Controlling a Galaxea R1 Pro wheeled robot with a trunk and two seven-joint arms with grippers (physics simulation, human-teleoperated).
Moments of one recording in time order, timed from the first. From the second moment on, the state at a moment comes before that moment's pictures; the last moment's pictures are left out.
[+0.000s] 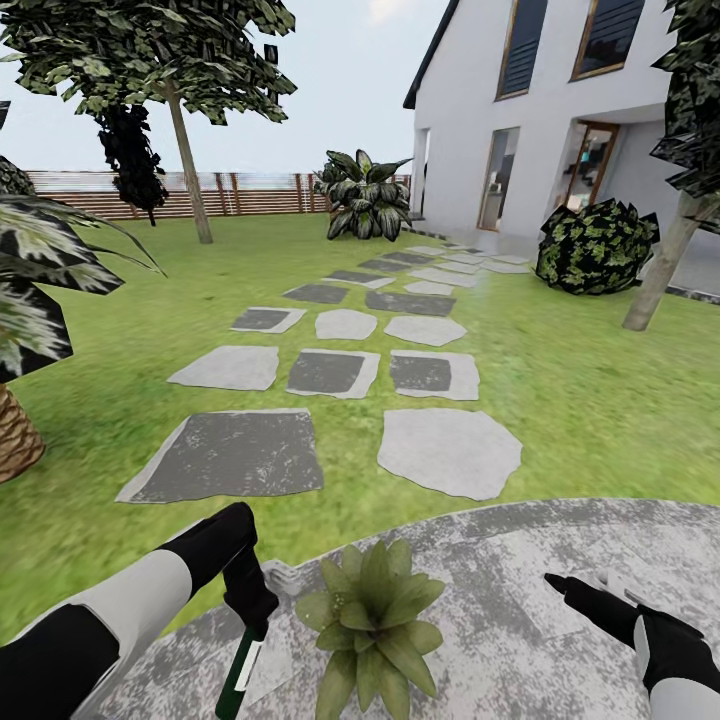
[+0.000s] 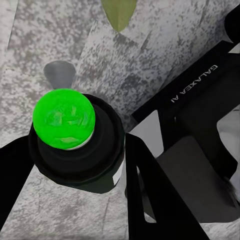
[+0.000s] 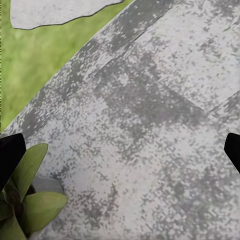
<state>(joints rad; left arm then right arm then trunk) -0.90 0.06 -0.65 -0.35 -0.40 0.98 -1.15 -0.59 -0.13 -1.01 -0.63 0.47 0.39 0.54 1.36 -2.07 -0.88</state>
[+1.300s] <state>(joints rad) -0.85 0.02 -0.67 -0.34 -0.40 0.98 -1.15 -0.59 -0.13 -1.01 -0.63 0.47 0.39 0.53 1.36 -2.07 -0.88</state>
